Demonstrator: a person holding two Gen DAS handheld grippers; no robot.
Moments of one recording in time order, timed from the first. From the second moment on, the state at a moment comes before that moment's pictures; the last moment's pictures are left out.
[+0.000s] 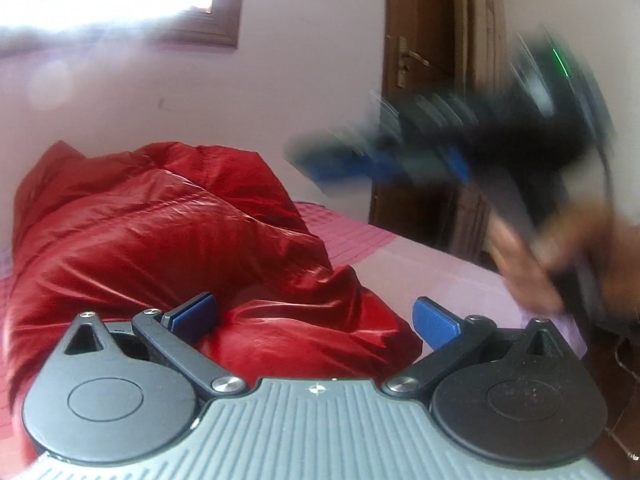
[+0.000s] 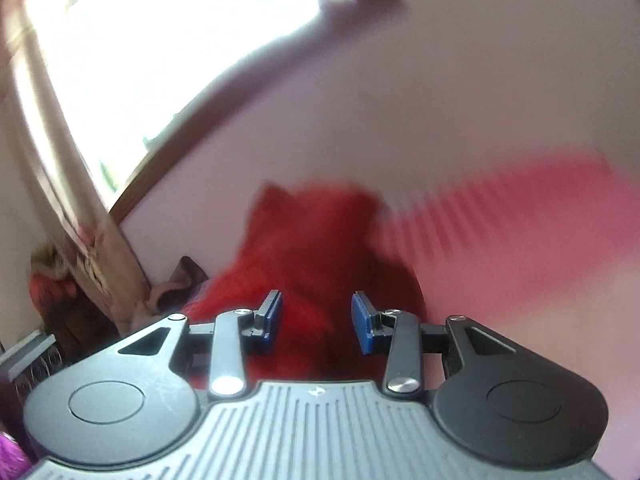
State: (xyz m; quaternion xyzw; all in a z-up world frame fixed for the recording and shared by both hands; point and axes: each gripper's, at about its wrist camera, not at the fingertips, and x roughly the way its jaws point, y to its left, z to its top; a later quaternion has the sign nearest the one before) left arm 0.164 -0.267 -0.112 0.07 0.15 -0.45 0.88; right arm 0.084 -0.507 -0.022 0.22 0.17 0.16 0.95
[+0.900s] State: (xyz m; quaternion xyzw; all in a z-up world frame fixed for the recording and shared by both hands) left arm 0.169 -0.277 -0.126 0.10 0.15 -0.48 0.86; right arm 0.178 -0.487 -0.032 0.18 0.25 0.16 0.94
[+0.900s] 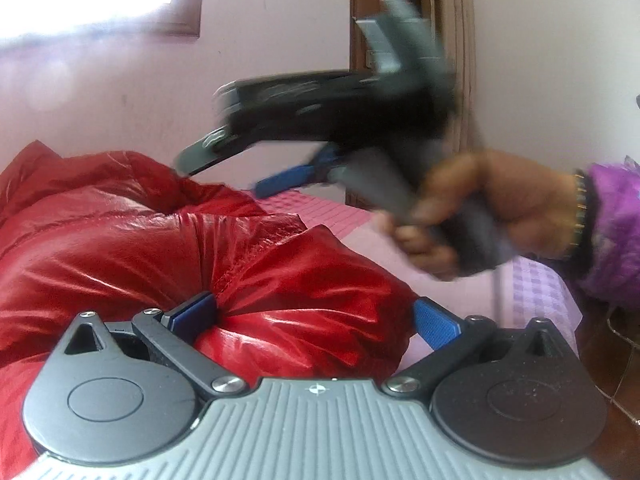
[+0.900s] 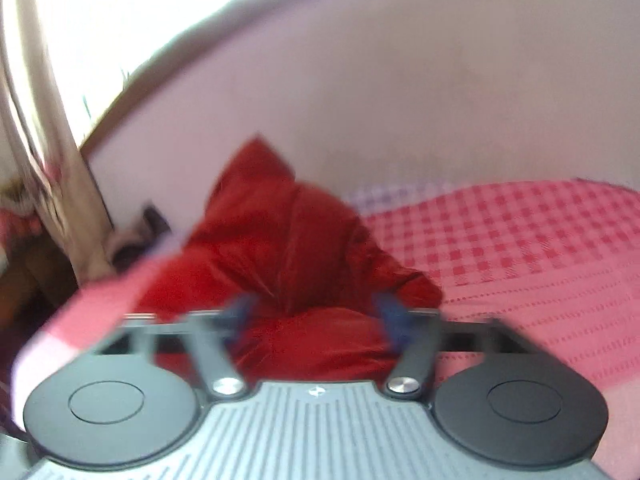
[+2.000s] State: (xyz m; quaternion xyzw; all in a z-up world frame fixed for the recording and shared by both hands) left arm 0.305 -0.104 -0.137 -0.26 0.41 -0.42 0.77; right arm 0.167 -0.496 -0.126 0.37 0.36 0.27 0.81
